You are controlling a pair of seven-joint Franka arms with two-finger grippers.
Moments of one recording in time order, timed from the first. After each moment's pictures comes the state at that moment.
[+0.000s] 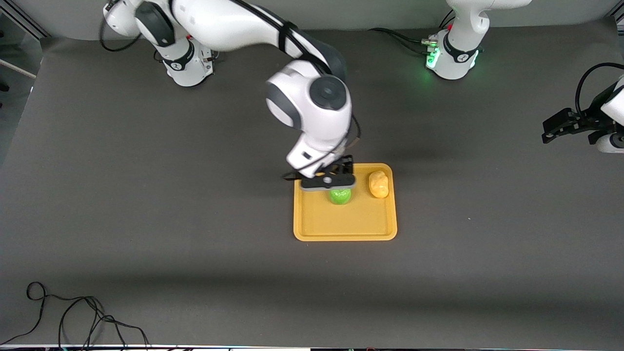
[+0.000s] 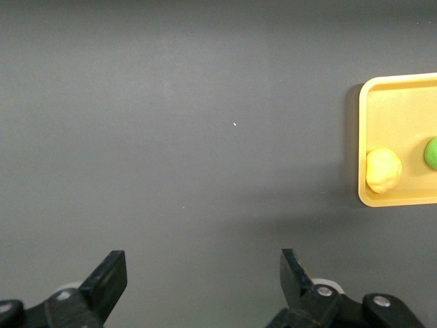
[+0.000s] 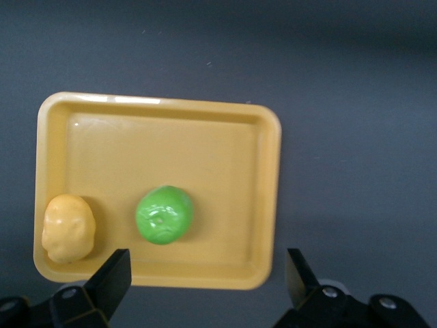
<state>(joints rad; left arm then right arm) -0.04 -0.05 0.05 -1.70 0.02 1.65 0.06 0.79 0.80 -0.05 -0.87 -0.08 1.69 0.72</state>
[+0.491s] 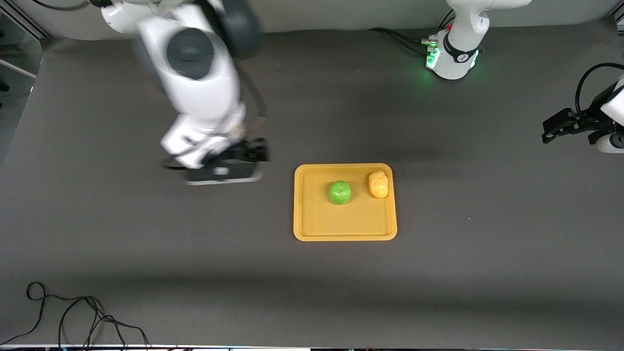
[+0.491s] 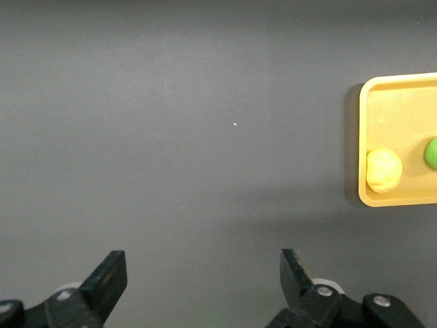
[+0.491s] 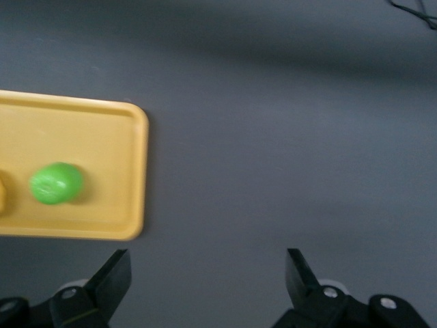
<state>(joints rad) -0.04 -0.05 0.05 -1.70 0.02 1.65 0.06 0.59 0.41 -0.09 -1.13 -0.08 1.49 0.42</state>
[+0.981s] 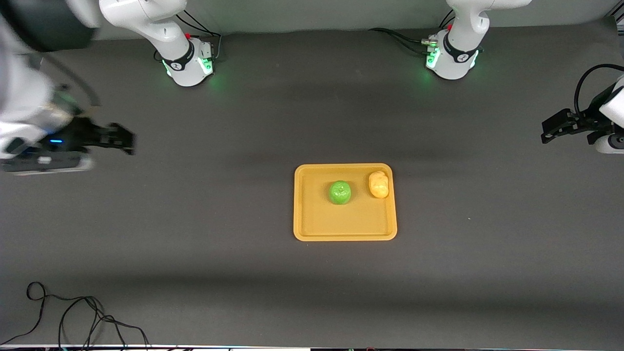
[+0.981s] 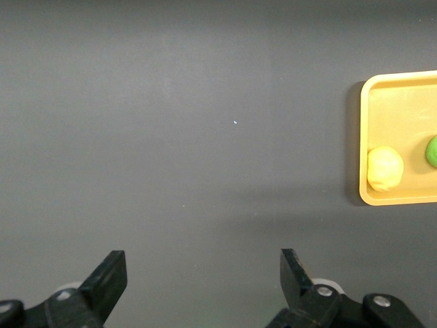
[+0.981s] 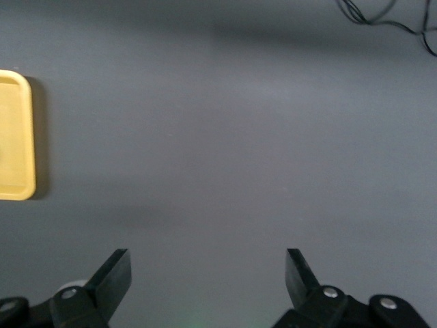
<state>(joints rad) -0.04 -0.05 0.05 -1.70 0.02 1.65 0.06 0.21 0.08 -0.09 -1.48 -0.05 1.51 0.05</state>
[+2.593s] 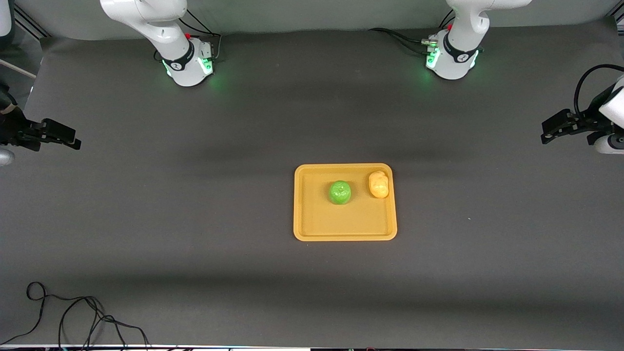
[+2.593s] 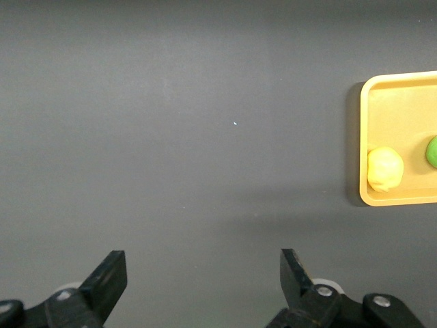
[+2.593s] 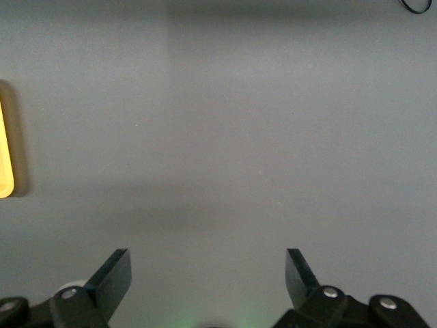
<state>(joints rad) -0.04 -0.05 0.05 -1.70 0.02 1.65 0.07 0.00 0.03 -0.06 -1.56 0.00 1.52 -0.05</state>
